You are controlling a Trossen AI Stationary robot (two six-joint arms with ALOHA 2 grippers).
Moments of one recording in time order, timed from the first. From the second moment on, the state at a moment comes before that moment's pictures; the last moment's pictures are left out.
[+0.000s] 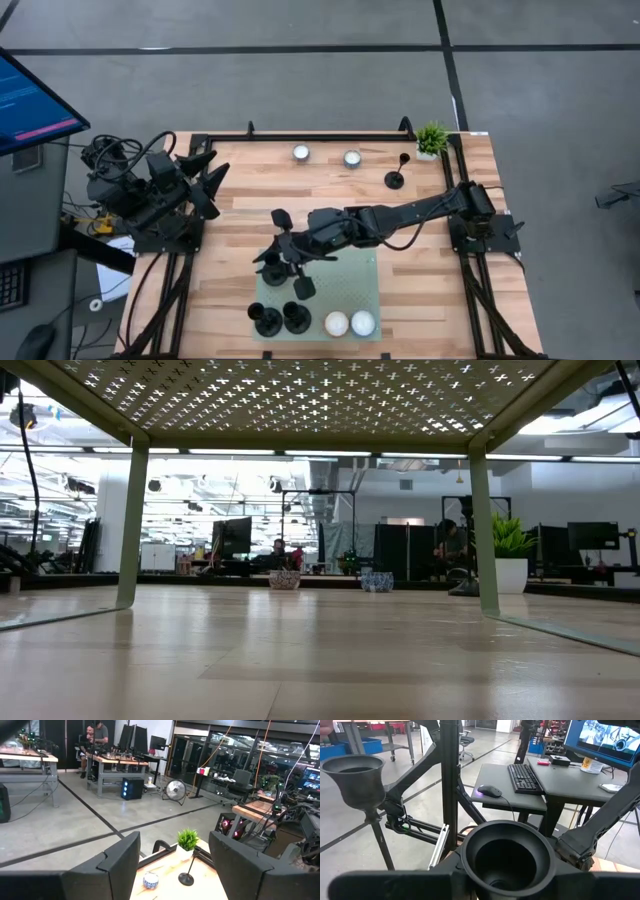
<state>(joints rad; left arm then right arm) -0.83 0.68 1.08 0.16 -1.57 0.18 0.27 2.00 1.91 -0.07 -0.08 -0.09</state>
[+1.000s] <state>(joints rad) -0.83 0.68 1.08 0.16 -1.57 0.19 0.26 2.05 1.91 -0.05 -0.13 -0.02</state>
